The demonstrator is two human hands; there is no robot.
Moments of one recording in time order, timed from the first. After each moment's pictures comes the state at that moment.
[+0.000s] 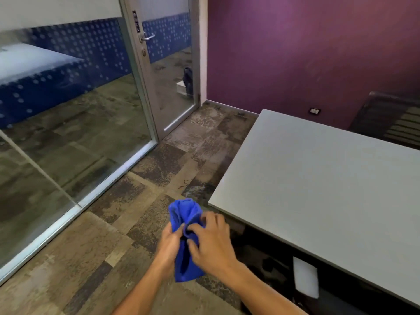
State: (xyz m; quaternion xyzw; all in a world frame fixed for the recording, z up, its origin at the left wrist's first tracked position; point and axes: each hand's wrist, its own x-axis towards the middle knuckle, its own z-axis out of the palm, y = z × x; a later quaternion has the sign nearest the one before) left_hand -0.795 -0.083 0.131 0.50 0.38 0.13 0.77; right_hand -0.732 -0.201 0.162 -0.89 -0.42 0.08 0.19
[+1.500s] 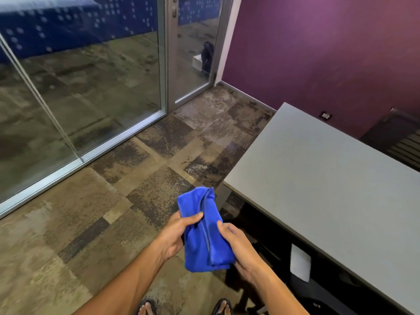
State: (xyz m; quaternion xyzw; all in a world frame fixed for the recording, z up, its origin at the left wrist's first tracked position) left_hand -0.869 -0.054 0.106 0.36 0.33 0.02 0.88; right_hand -0.783 -0.223 0.116 -0.68 -0.05 0.47 0.57
